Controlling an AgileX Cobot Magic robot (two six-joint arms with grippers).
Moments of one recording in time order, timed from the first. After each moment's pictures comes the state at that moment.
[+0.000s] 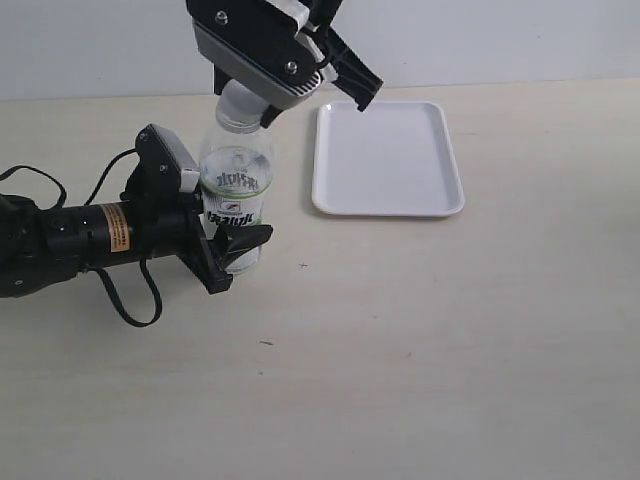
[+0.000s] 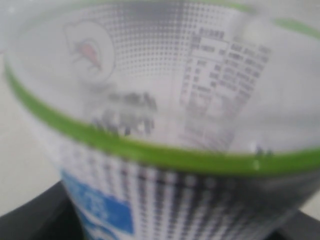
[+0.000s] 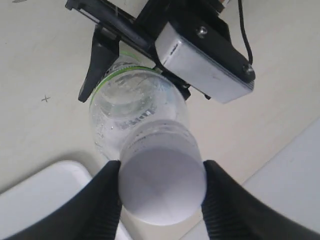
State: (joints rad) left arm -0.29 2.10 -0.78 0.85 -0.95 -0.15; right arm 0.52 2.01 -1.94 0.24 1.18 -2.09
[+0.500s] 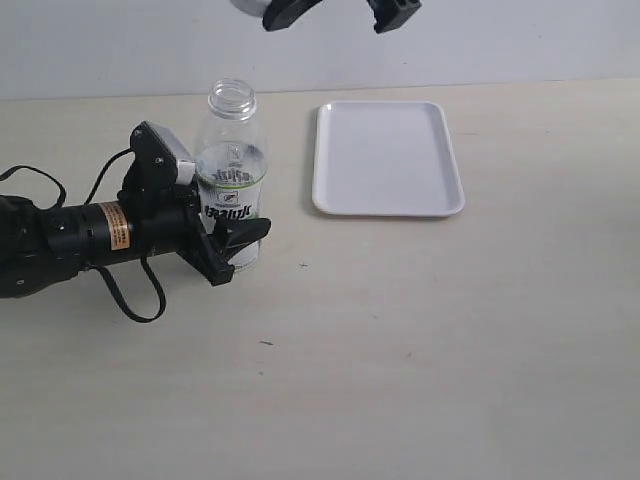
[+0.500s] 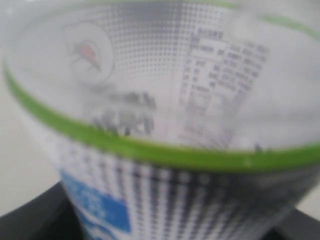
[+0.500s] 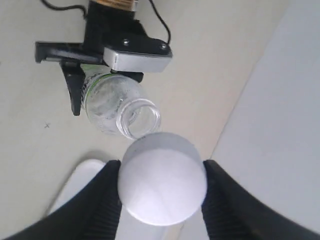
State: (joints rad) left arm -0.29 2.10 -0.78 0.81 -0.95 -0.20; right arm 0.52 1.79 -1.94 0.21 1.22 -1.60
